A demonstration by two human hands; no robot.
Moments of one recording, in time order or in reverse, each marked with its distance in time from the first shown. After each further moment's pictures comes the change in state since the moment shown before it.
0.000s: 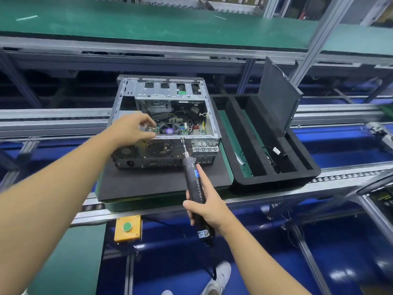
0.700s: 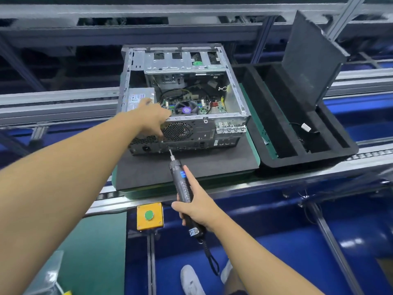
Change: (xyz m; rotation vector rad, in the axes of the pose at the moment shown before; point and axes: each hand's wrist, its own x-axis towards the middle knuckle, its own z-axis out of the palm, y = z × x) left_hand 0.051 -0.047 0.047 0.640 -0.316 0.184; right_hand 0.053 0.066 0.073 -0.063 -0.022 0.216
